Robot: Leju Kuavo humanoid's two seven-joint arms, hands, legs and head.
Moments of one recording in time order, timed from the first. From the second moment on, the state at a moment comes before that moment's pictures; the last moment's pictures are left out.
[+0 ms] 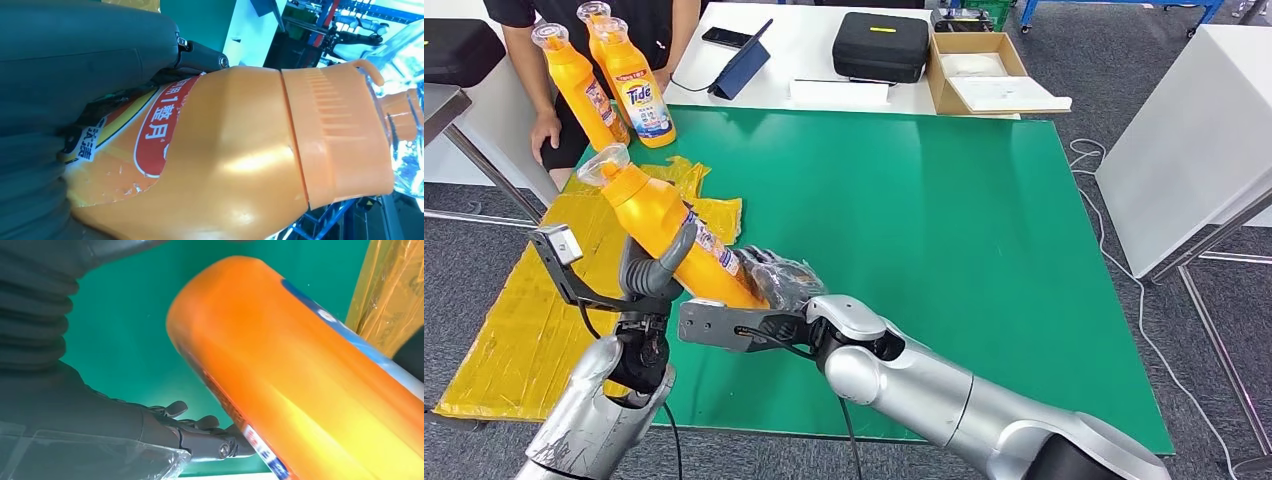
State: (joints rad) left arm -0.29 0.10 -0.25 -1.45 0.68 0.23 -0.33; right arm -0.79 0.13 1.26 -1.09 0.28 0.17 0.47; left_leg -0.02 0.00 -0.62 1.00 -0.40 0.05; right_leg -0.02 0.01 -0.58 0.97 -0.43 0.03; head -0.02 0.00
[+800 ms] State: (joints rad) left arm -0.24 0.14 -0.07 -1.52 0.64 0.24 -0.37; right arm -0.63 -0.07 0.92 -1.45 0.57 -0.02 0.39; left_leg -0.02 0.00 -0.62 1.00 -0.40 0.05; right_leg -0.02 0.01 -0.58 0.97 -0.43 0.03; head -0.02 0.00
